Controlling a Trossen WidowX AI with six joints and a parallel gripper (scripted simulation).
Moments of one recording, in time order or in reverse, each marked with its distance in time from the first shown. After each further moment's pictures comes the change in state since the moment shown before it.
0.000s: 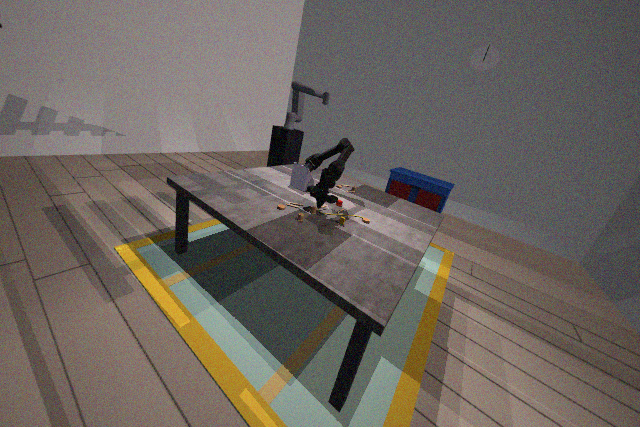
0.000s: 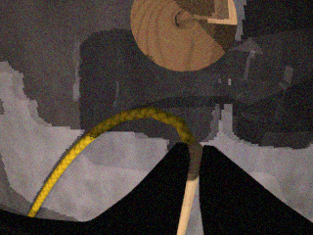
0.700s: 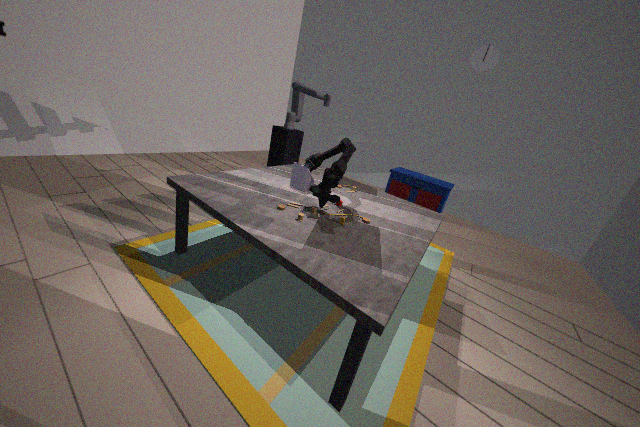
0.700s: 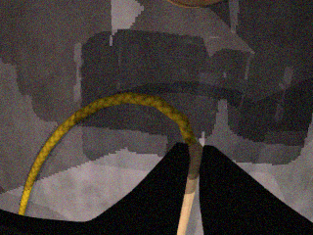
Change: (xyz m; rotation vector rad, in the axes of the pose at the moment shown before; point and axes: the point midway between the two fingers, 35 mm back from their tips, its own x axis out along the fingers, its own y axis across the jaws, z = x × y) arm 0.000 0.002 -0.018 0.002 -0.003 0.002
